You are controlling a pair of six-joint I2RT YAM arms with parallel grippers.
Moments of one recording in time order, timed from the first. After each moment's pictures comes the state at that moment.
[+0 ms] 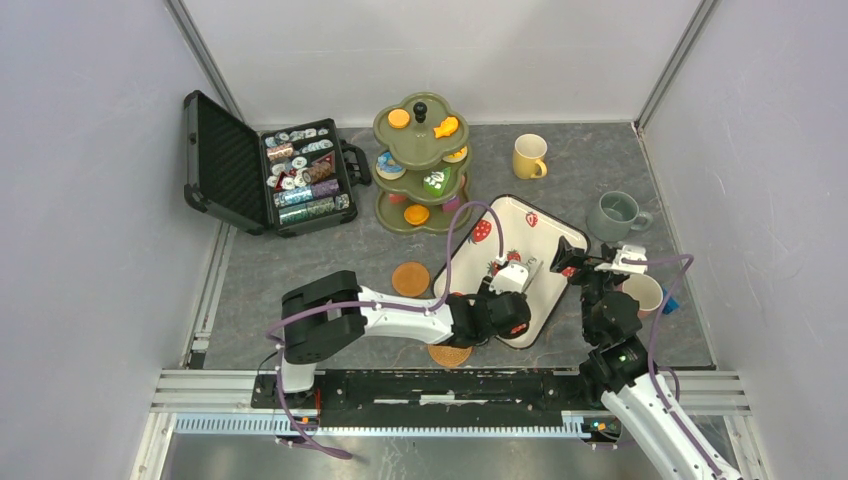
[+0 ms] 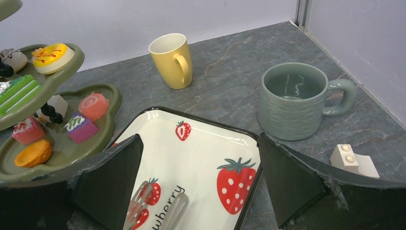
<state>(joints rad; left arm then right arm) -1.35 1.90 1.17 -0.11 -0.55 -0.63 0.42 0.26 0.12 0.23 0.52 0.16</state>
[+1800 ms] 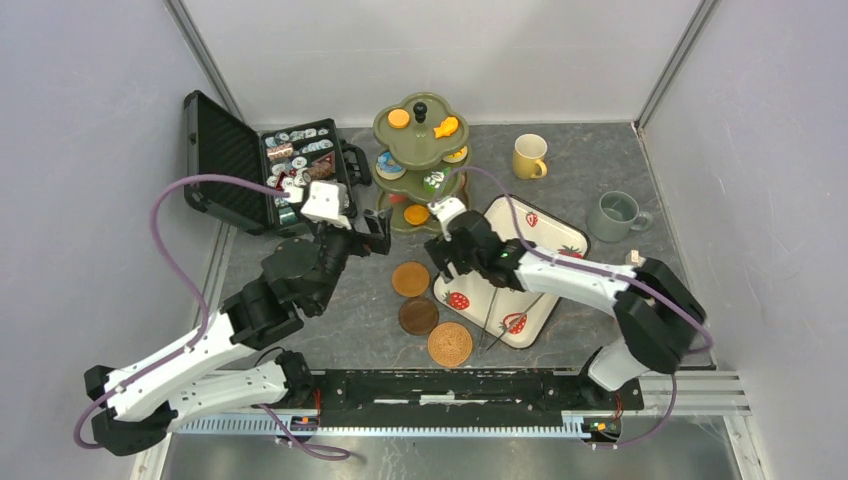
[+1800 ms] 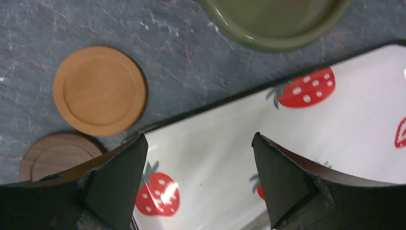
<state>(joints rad) -1.04 0.79 0.93 -0.15 -0.74 -0.10 0.83 1.51 0.91 -0.14 0.22 0.10</state>
